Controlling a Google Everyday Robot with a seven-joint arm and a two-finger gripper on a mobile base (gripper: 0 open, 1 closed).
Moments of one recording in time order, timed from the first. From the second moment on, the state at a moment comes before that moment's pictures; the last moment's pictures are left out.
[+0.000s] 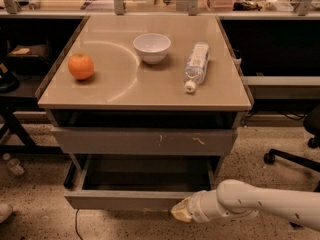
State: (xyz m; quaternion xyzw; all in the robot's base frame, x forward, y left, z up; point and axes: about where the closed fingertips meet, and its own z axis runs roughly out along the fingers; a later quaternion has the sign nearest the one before) arm 0.427 -0.066 0.406 -0.41 0.84 0.28 0.23
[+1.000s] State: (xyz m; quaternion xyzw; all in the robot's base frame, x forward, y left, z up) arm 0.456 -0.057 0.435 -0.43 0.83 0.22 0.27
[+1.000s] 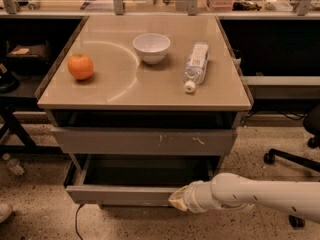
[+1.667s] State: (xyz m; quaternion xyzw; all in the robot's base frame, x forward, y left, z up) arm 0.456 -0.057 0.435 -0.43 0.83 0.22 0.27
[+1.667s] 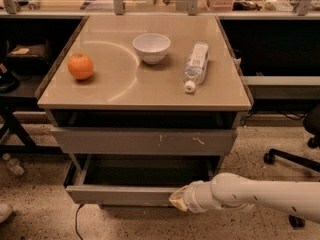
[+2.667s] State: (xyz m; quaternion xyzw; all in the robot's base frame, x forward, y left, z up) arm 0.456 -0.057 0.435 -0.43 0.83 0.22 0.27
